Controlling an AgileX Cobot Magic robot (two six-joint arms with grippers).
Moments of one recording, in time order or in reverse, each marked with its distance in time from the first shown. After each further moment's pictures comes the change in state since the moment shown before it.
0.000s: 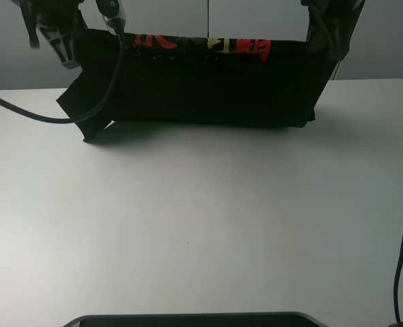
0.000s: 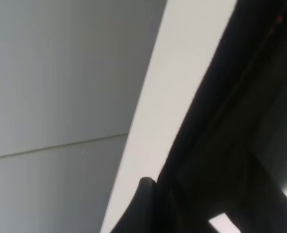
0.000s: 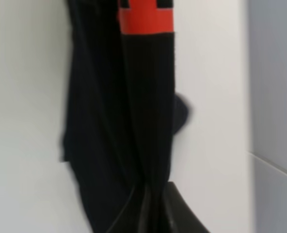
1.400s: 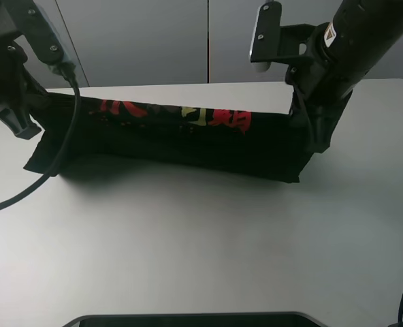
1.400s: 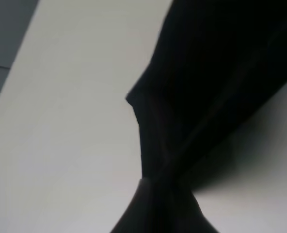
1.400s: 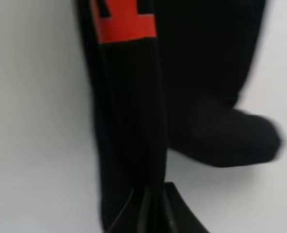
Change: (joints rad) left arm 0.000 -0.346 0.440 -0.082 -0.055 -0.277; right arm 0.199 -0.260 0.518 -0.044 -0.317 0.373
